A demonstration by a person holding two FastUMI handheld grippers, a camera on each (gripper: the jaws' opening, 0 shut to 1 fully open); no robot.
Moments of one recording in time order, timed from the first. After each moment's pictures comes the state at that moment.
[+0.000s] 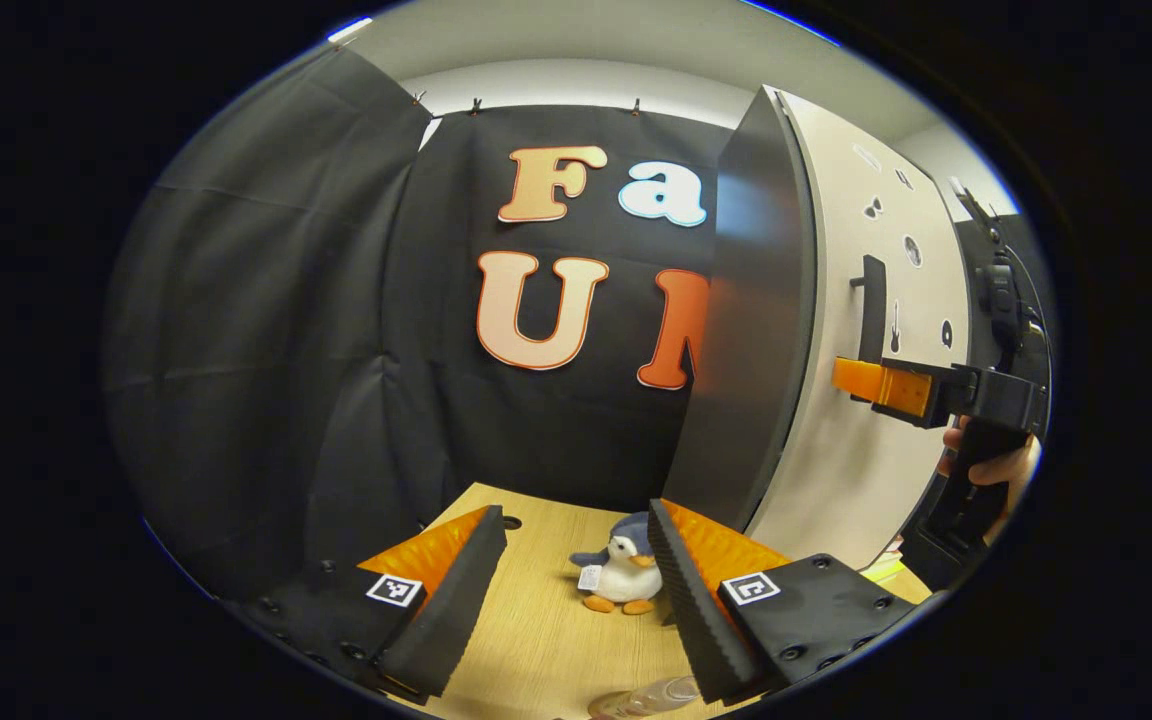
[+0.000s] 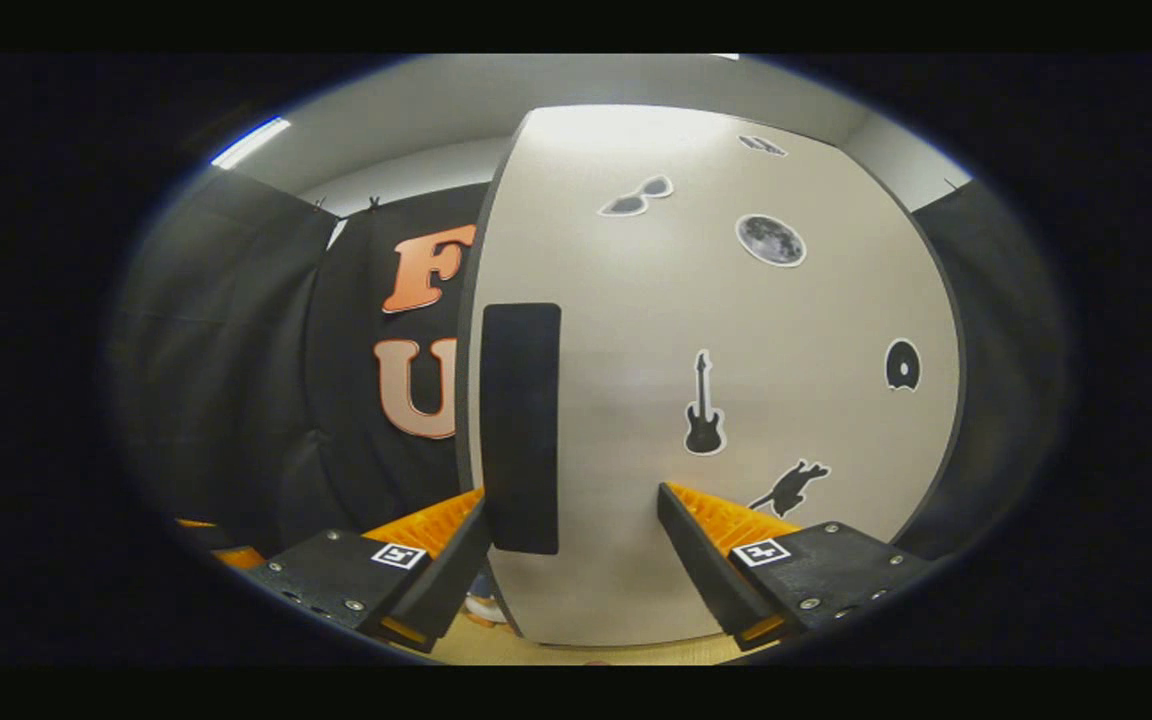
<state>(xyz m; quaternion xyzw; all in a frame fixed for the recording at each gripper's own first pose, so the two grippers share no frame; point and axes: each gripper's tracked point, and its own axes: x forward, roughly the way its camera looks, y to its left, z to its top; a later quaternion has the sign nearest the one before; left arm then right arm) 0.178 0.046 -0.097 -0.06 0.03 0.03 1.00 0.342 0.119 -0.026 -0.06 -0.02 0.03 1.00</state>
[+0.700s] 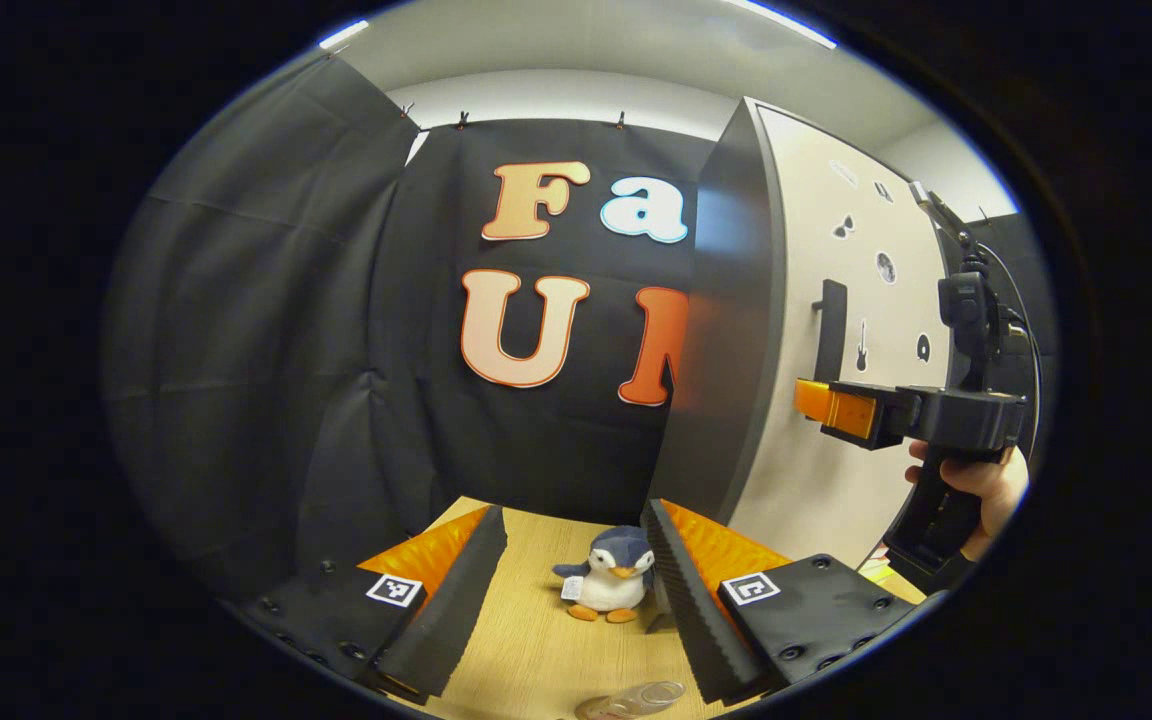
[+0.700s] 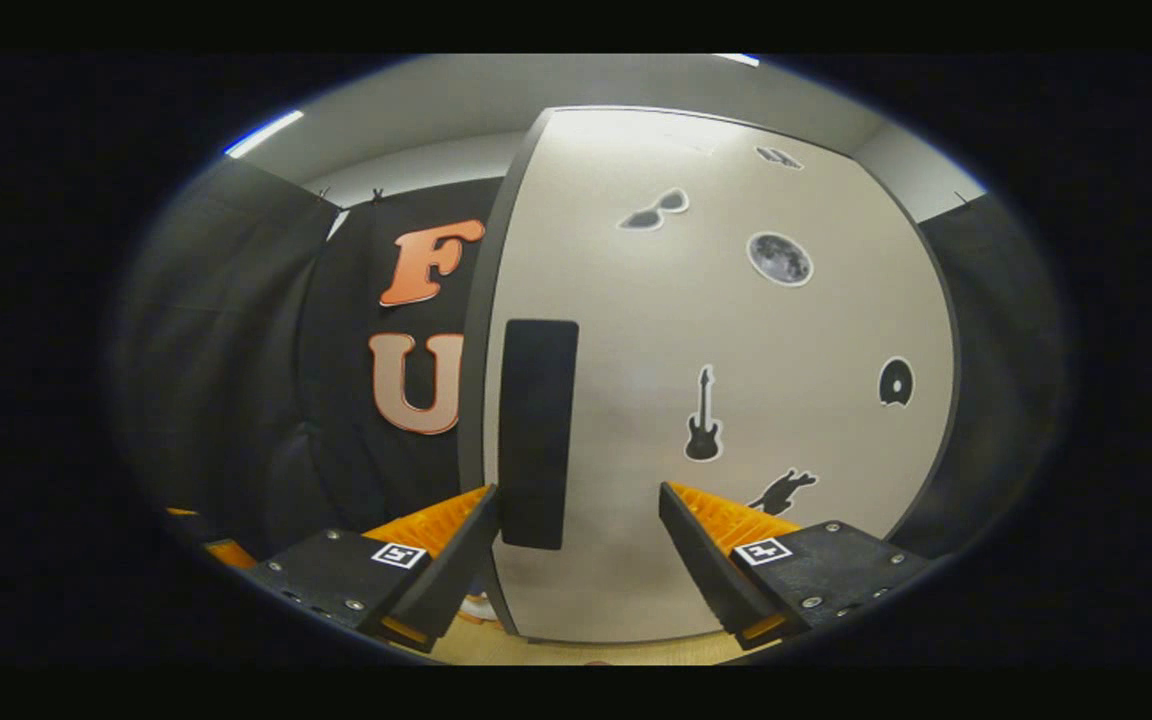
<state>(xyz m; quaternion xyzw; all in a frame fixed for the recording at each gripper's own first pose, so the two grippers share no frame) 0.159 0.019 -0.064 -0.05 0.00 0.01 1.00 0.328 0.124 -0.014 -0.09 -0.03 0.02 1.00</state>
